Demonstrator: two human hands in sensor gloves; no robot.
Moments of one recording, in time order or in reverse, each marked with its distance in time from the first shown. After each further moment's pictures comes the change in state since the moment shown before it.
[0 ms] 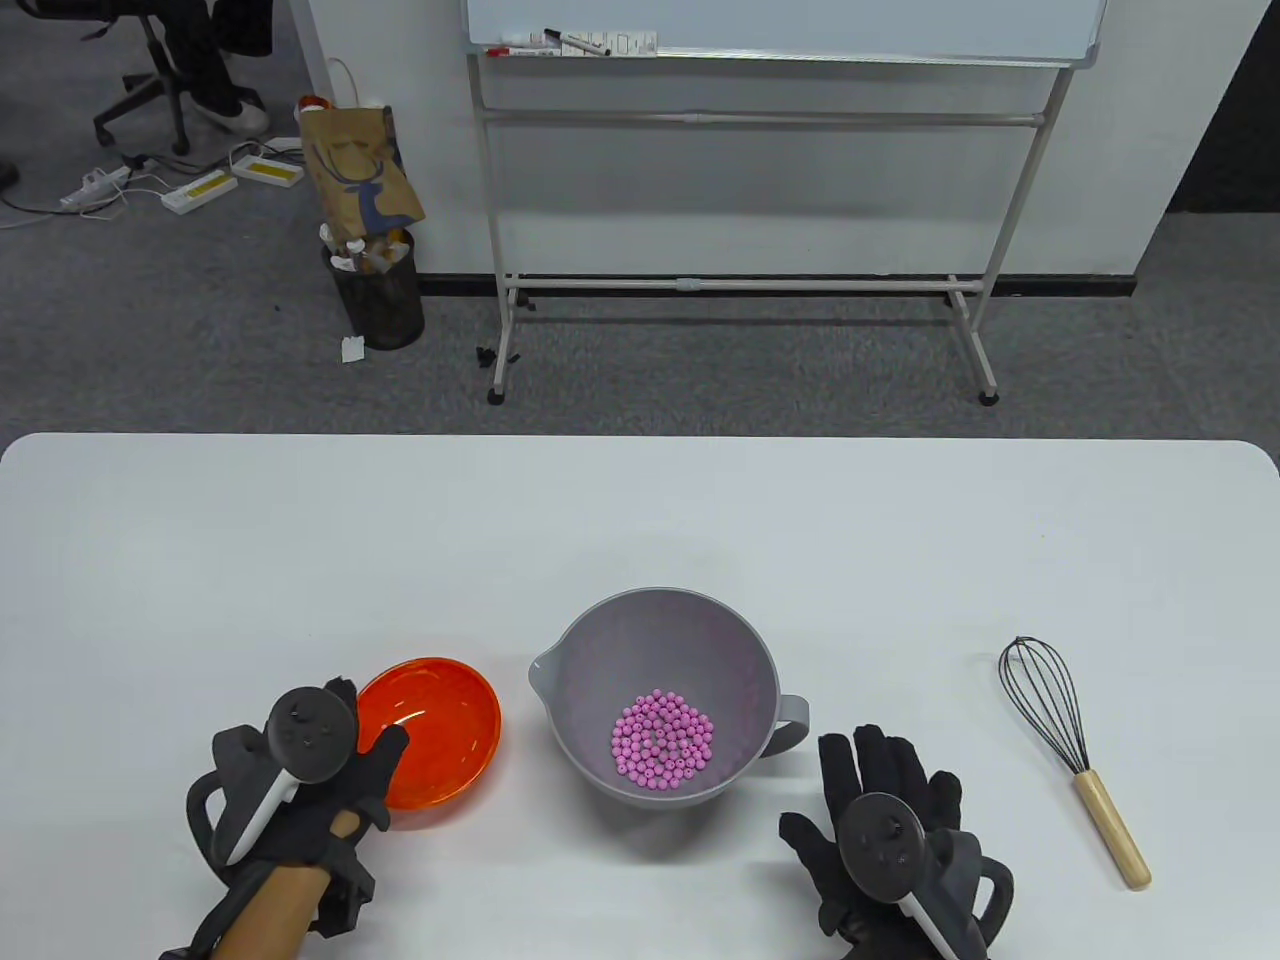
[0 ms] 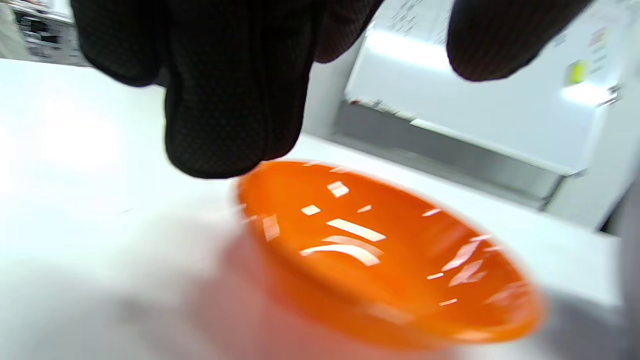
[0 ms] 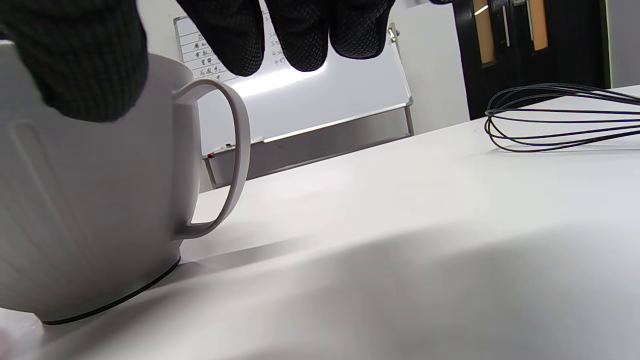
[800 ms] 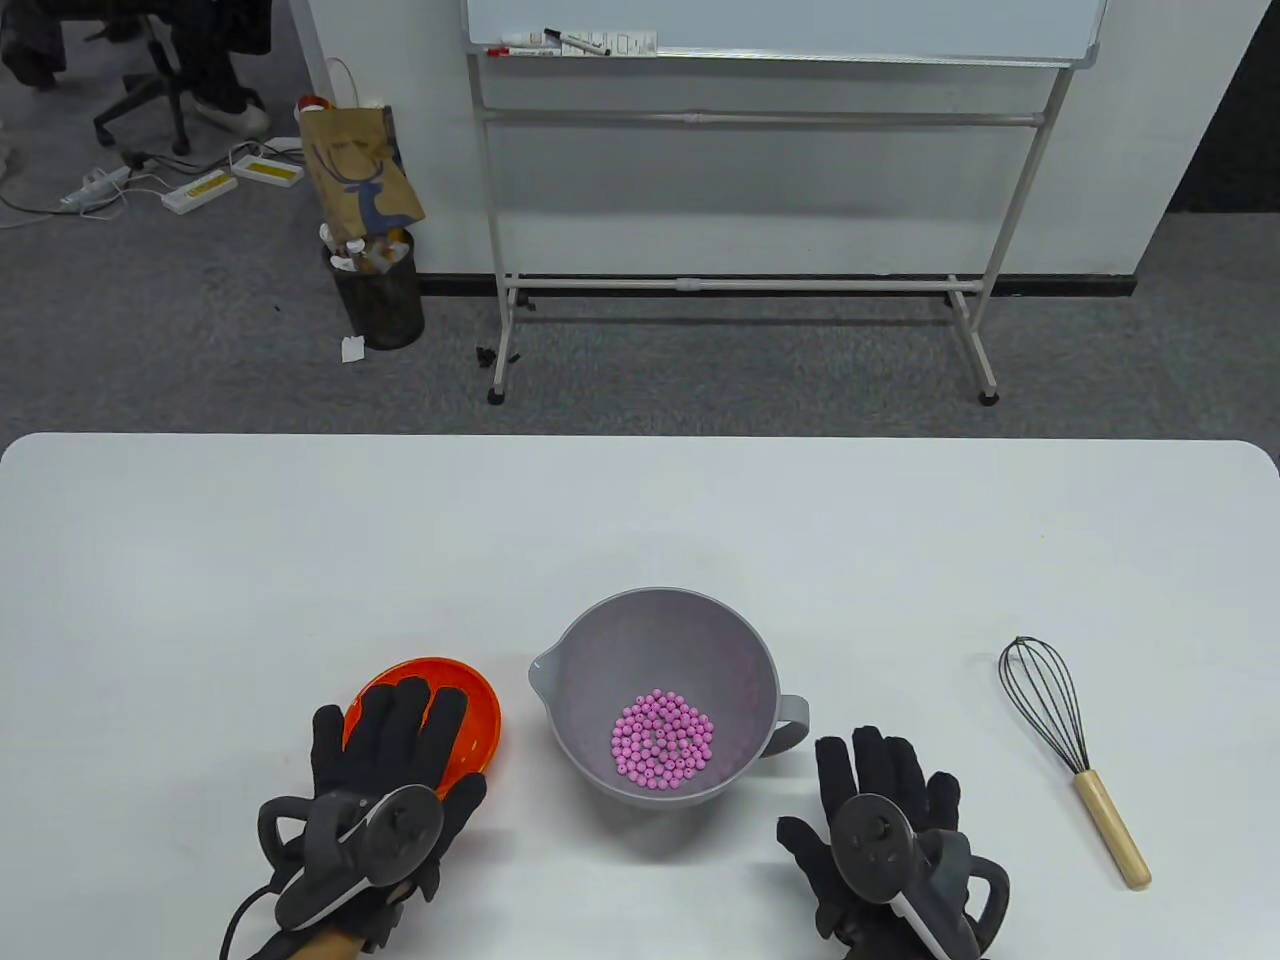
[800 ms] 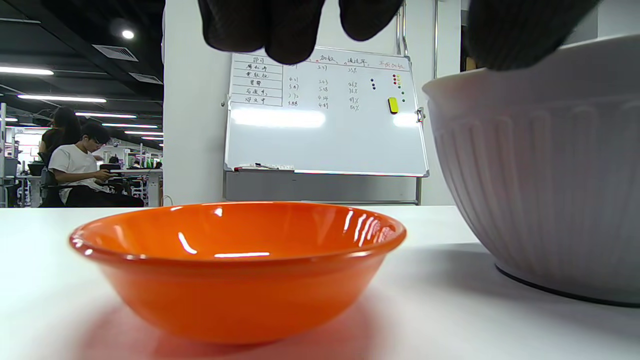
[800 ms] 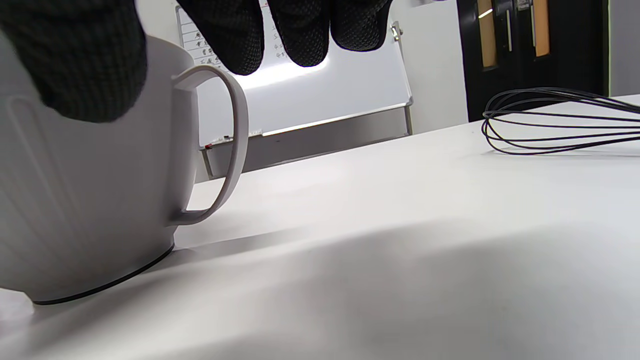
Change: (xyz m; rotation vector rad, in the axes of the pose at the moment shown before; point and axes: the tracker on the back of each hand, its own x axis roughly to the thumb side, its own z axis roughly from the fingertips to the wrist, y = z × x) left_hand 0.036 -0.037 0.036 0.217 -0.369 -0.258; right_hand 0.007 0.001 0.003 0.017 0.000 0.054
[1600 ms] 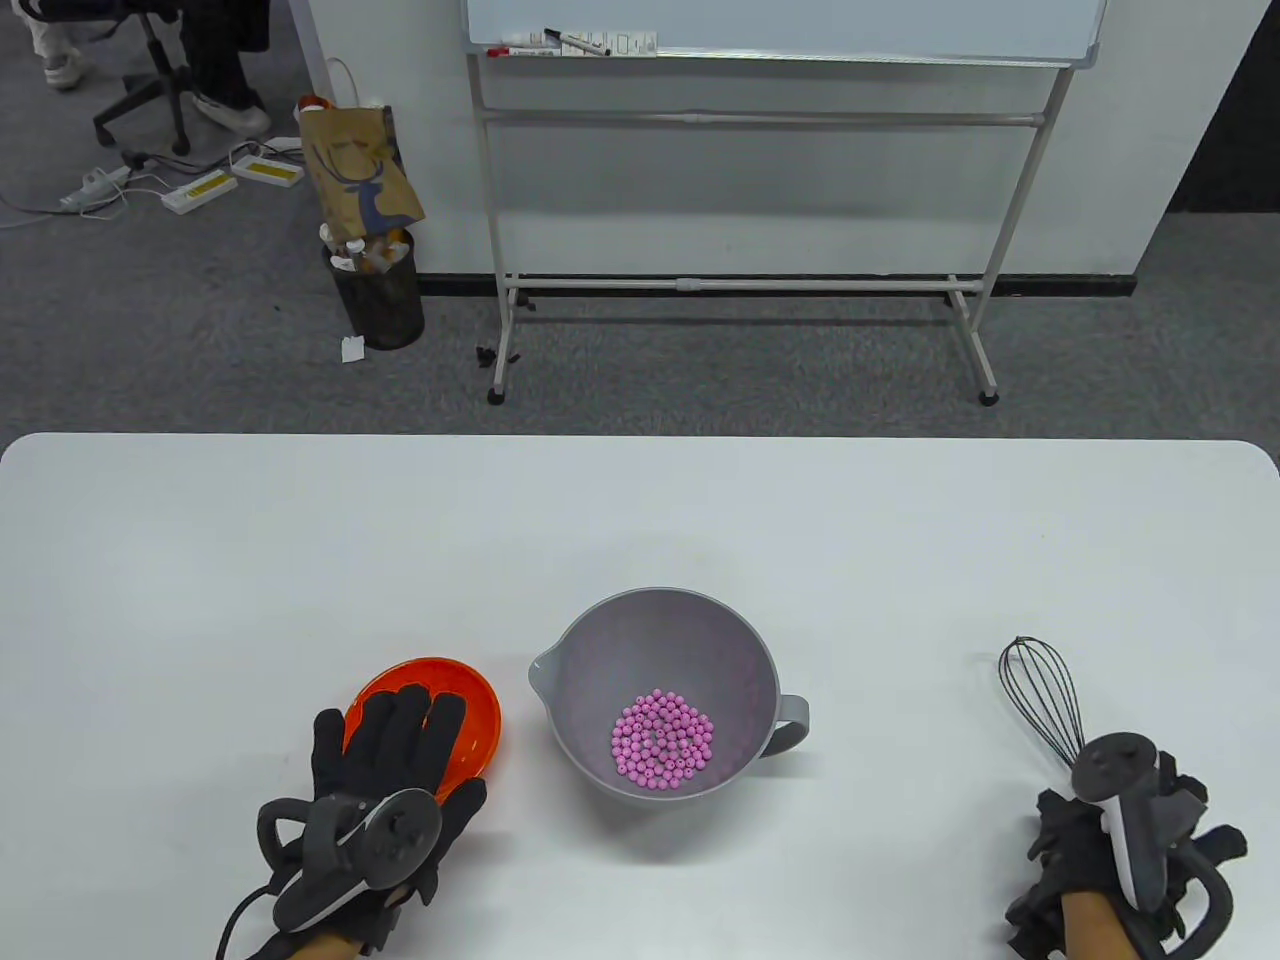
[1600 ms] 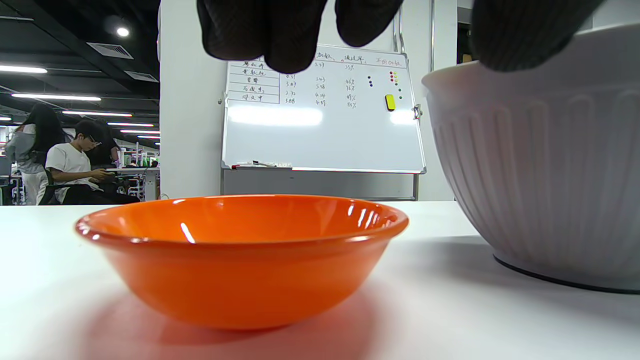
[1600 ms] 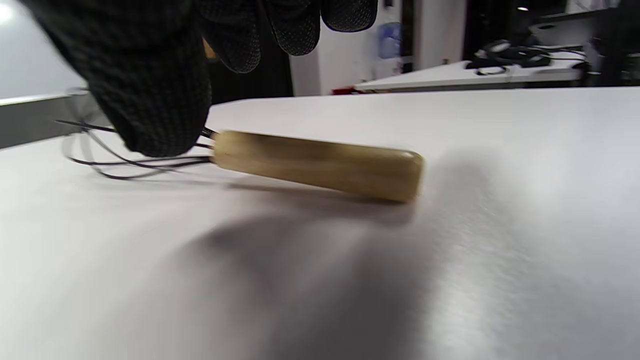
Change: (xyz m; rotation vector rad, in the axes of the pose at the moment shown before) left_hand -0.001 -0.001 0.001 -0.009 -0.008 -0.007; right_hand -0.192 -0.016 -0.049 0.032 0.873 0.084
